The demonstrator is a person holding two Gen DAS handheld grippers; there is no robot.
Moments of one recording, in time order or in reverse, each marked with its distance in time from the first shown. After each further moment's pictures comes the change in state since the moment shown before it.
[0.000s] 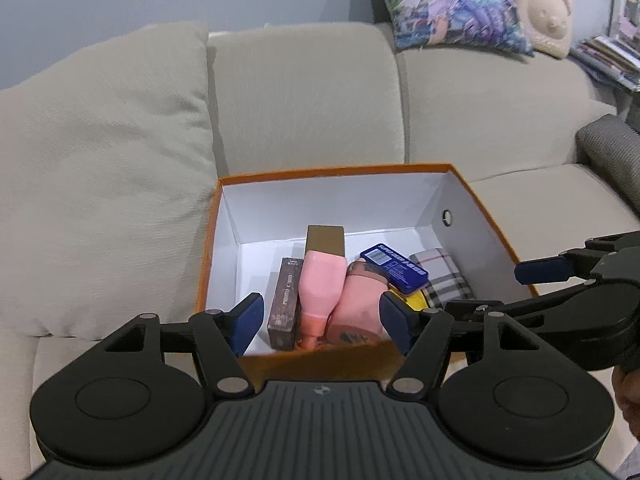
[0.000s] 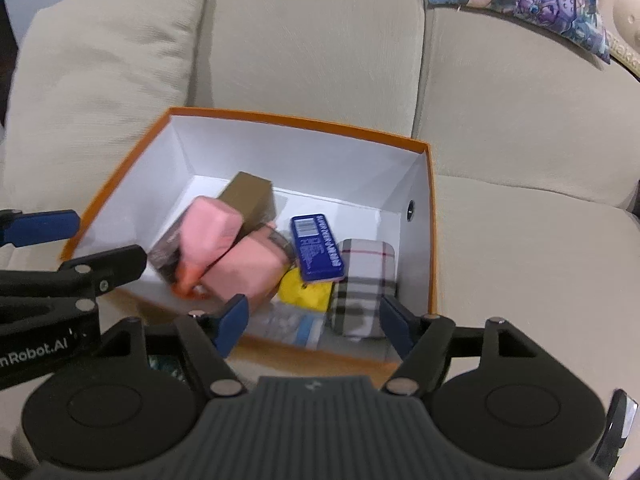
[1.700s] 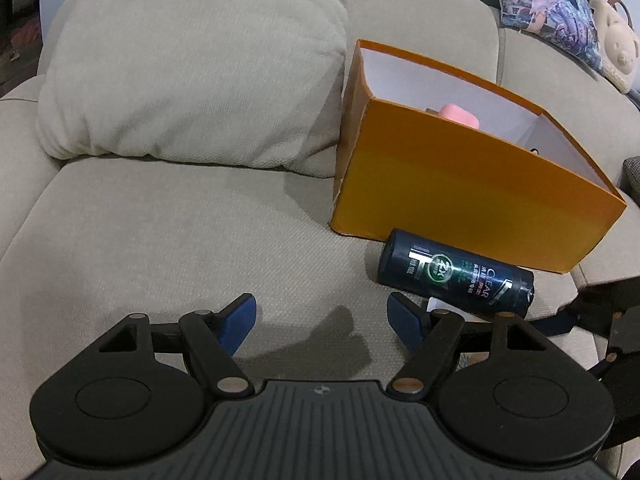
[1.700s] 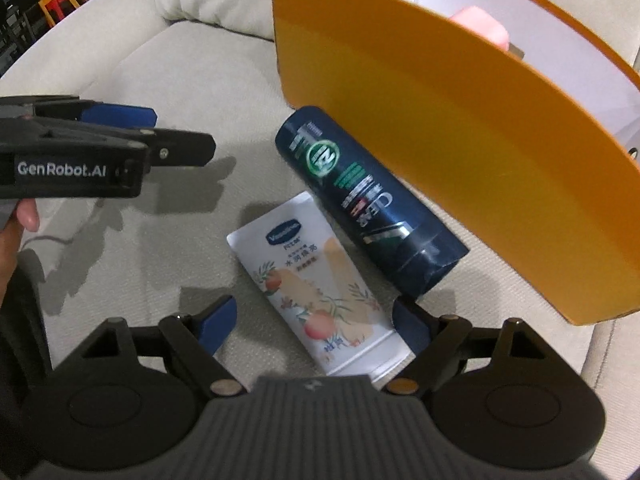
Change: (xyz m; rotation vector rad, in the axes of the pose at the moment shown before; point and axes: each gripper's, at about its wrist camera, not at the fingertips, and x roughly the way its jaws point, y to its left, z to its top) left arm 0.024 0.086 -0.155 -0.288 0.027 0.038; right arm 0.076 0.092 -0.122 -0.410 0.202 0.269
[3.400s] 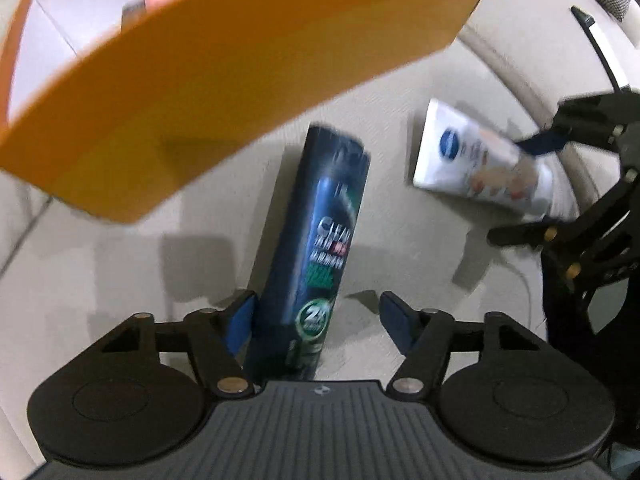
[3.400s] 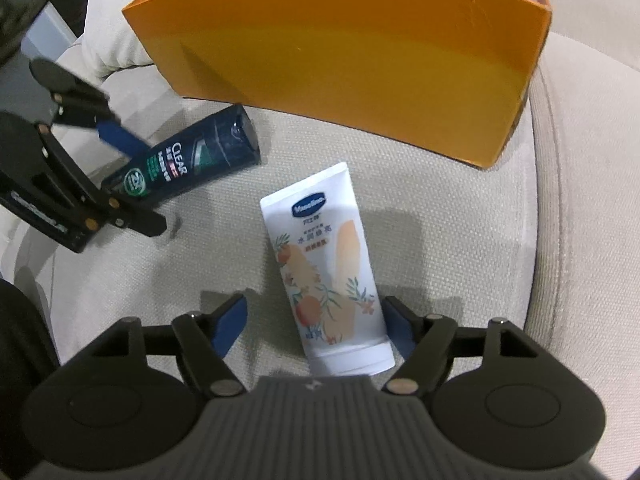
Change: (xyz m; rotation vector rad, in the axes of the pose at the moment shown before) left arm 0.072 -0.098 0.036 0.690 0.603 -0.219; right arm -0.032 -0.085 -0.080 0.297 -0.036 0.039
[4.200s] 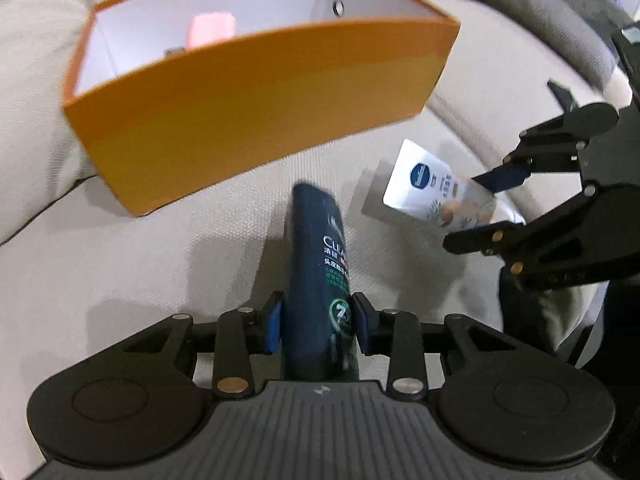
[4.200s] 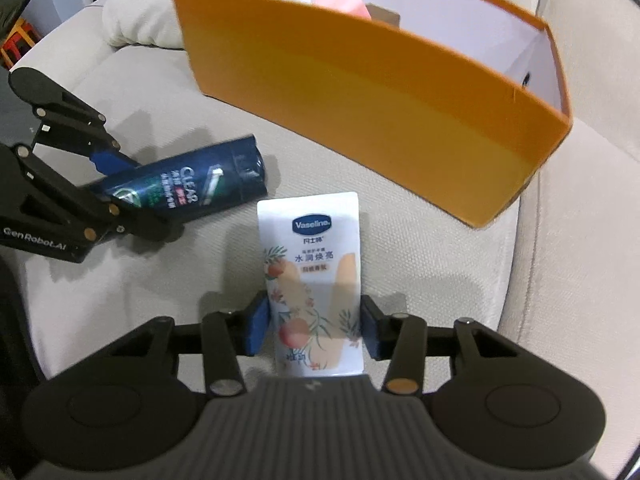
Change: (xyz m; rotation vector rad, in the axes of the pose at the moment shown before) left arm -0.046 -0.031 -0.061 -0.120 -0.298 -0.010; right arm -0.025 0.039 0.013 -0.185 -0.030 -0.131
